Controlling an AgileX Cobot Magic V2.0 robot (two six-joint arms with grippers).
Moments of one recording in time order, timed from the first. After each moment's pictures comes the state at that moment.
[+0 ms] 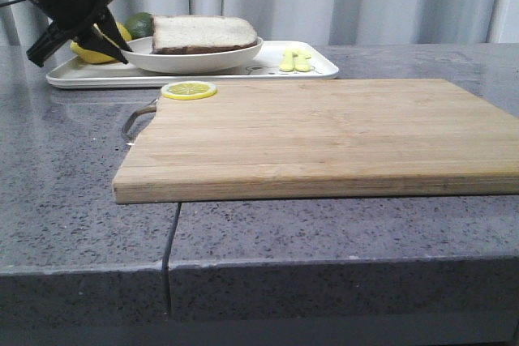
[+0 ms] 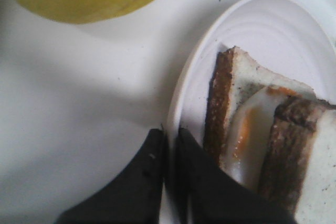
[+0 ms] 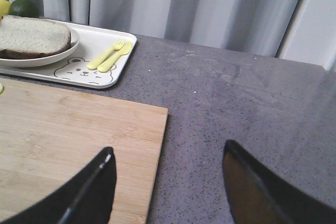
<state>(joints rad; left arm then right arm) -0.06 2.17 -1.89 -0.65 0.79 -0.17 0.16 0.39 -0.55 0.01 0.42 -0.08</state>
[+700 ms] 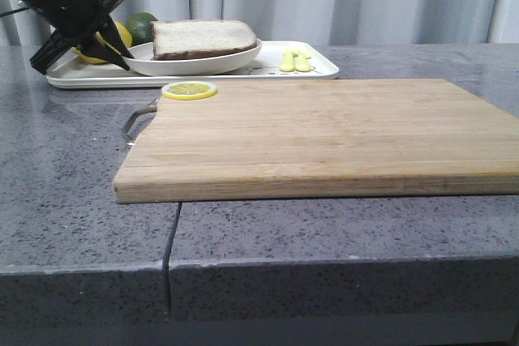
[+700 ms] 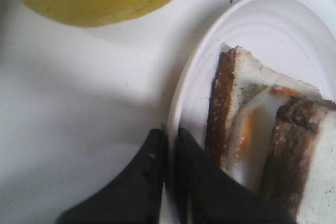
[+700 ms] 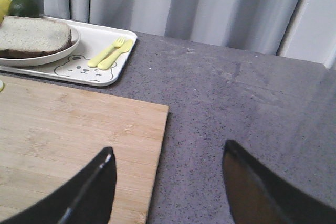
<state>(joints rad) -0.06 2.19 -1.89 -0.66 0.77 -0.17 0.16 0.39 -0.55 0.01 0.43 -0.08</state>
